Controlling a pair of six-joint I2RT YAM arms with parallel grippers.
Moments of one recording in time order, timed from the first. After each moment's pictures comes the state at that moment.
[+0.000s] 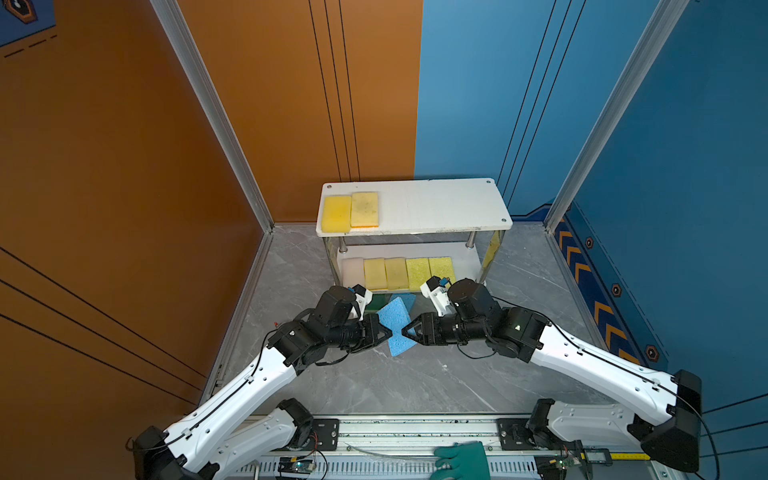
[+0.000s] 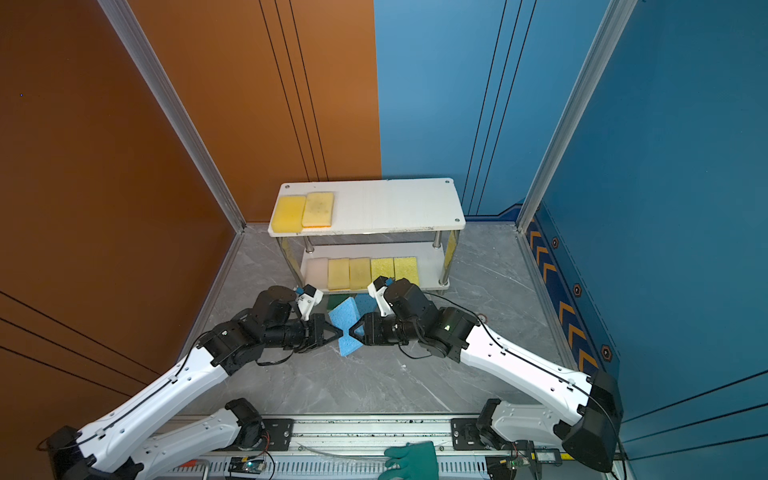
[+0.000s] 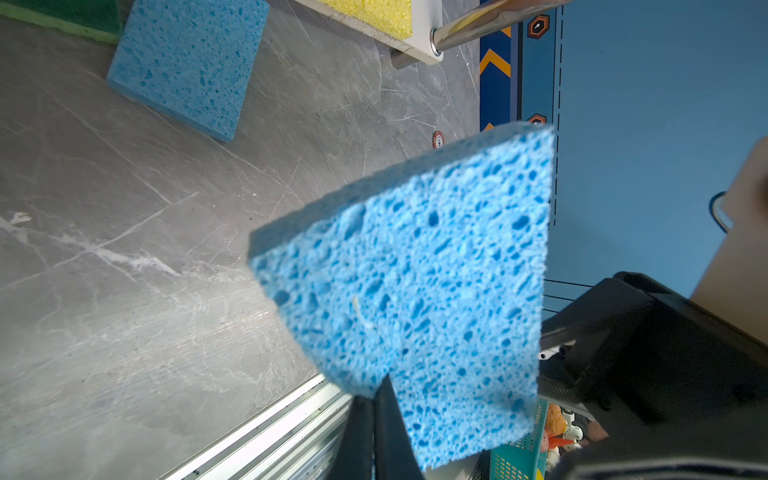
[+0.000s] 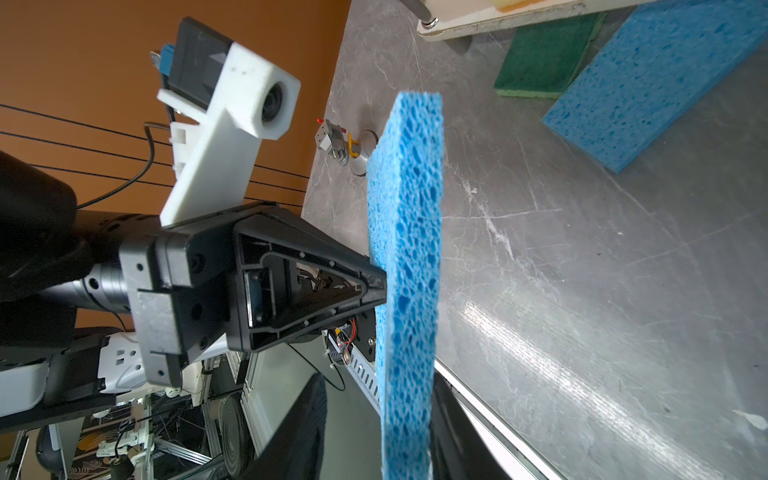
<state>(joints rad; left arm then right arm) -0.66 0.94 0.84 -0.62 0.41 -0.93 0.94 1.20 1.08 -0.51 -0.32 0.88</state>
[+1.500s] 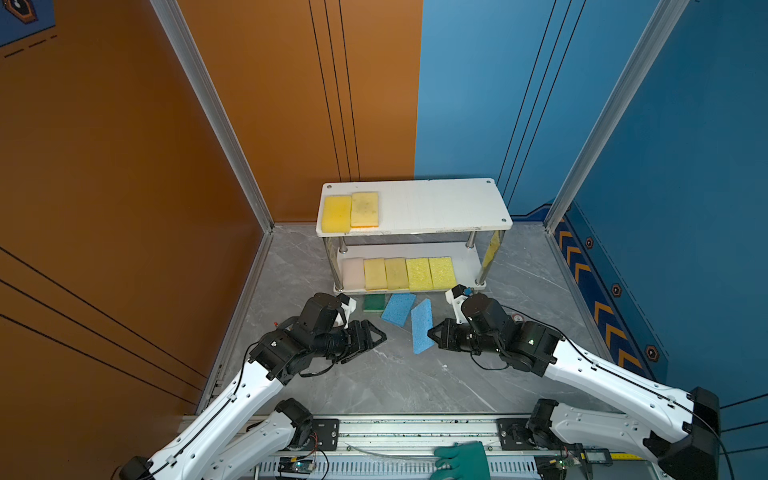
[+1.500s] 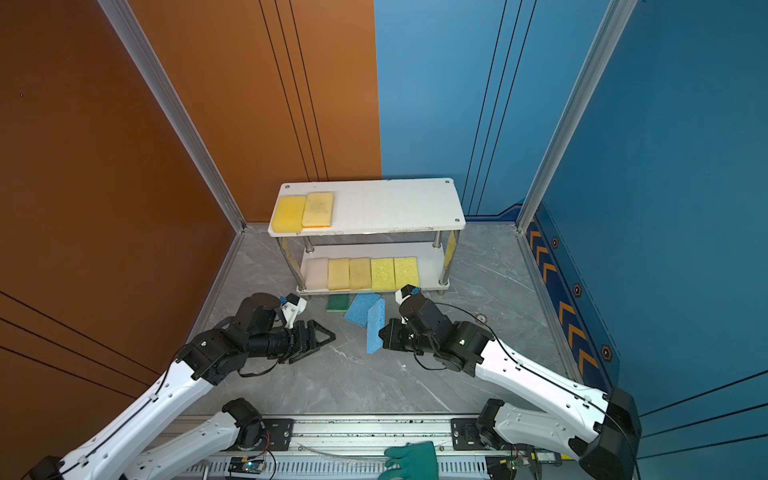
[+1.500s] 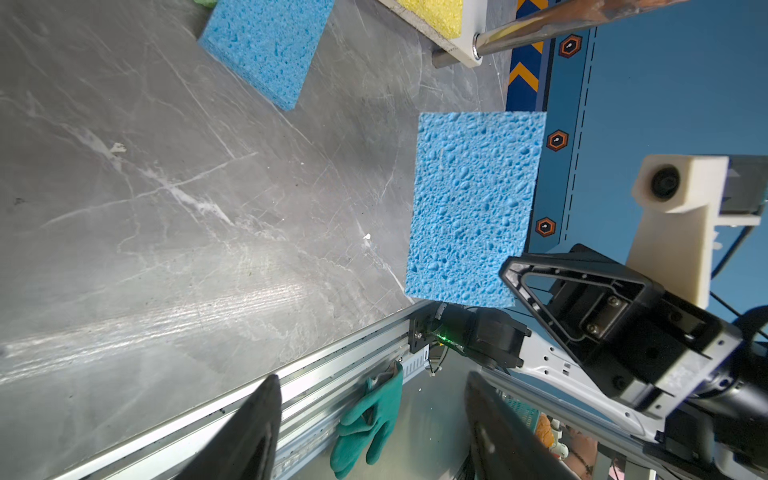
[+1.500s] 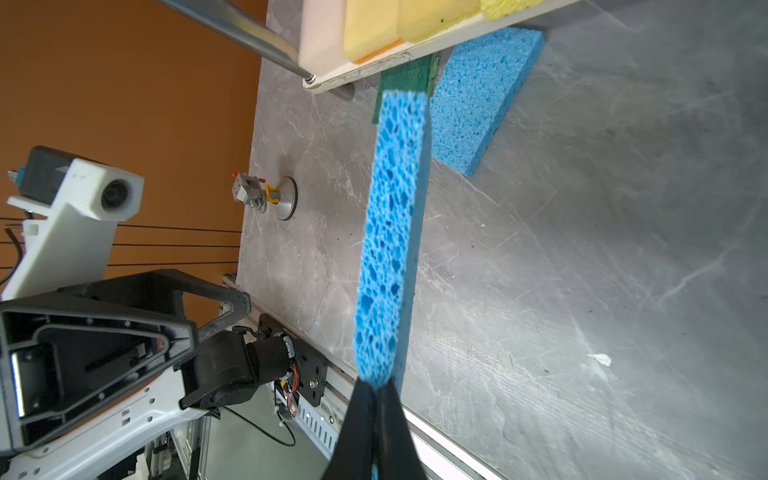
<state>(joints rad) -0.57 0.82 0.83 -0.81 0.43 -0.95 0.94 1.04 0.90 -0.54 -0.09 0.98</state>
